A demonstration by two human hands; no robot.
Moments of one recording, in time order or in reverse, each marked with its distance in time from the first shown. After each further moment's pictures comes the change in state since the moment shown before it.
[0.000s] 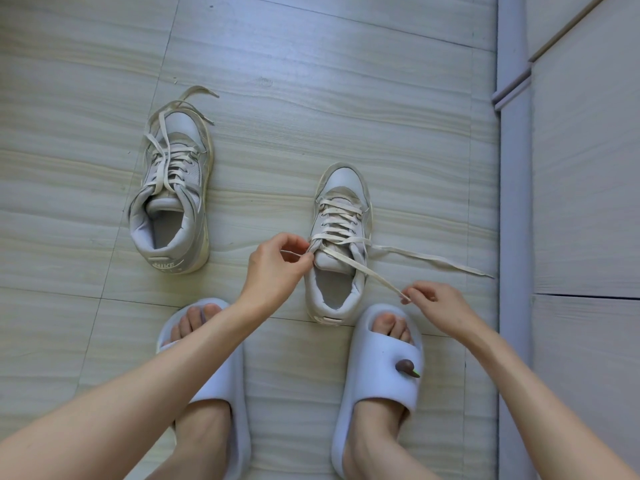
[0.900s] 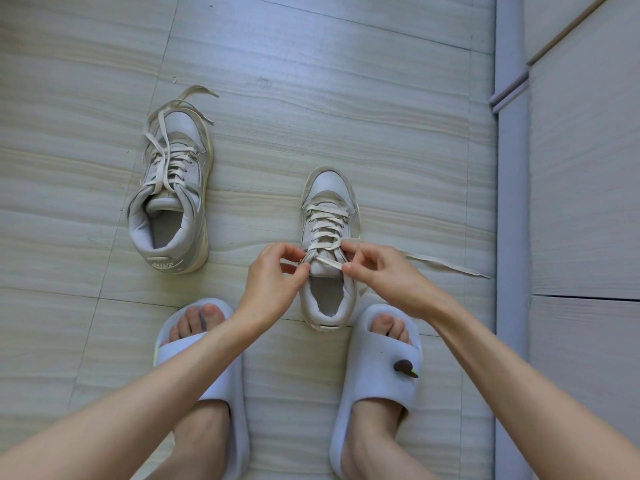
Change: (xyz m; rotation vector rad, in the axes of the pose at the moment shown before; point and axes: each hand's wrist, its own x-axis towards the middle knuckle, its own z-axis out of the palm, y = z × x) left_hand -0.012 -0.005 0.000 0.044 -0.009 0.015; right_hand -0.018 -0.116 0.000 0.391 -0.188 -0.237
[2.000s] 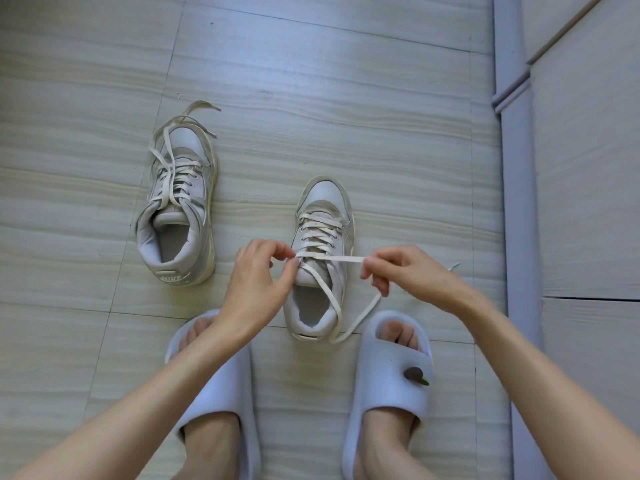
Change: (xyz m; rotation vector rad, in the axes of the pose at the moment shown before) left_hand 0.001 0.010 -0.028 0.321 0.076 0.240; right_hand 0.008 0.012 -0.029 -0.053 -0.071 -0.064
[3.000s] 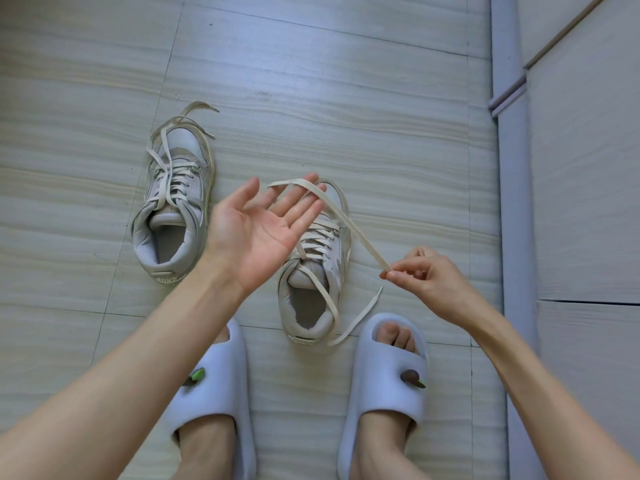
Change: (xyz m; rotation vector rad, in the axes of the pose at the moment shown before) left_hand 0.042 0.052 -0.034 -1.853 -0.329 -0.501; right_hand -0.024 0.015 -0.011 -0.139 0.270 0.051
